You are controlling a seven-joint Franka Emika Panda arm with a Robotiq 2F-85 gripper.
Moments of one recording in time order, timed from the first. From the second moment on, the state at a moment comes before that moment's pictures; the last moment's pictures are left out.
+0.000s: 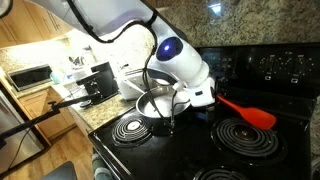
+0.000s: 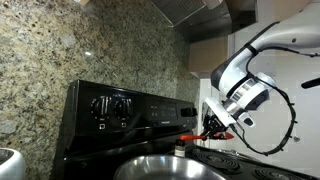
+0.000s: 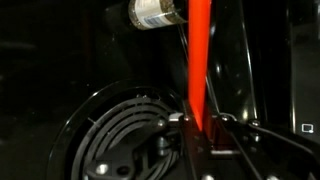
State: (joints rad) arm 0.01 0.61 -0.07 -1.80 1.47 3.19 0.36
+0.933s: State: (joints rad) arm 0.22 0.60 -0.40 -1.95 0.95 2.98 0.84
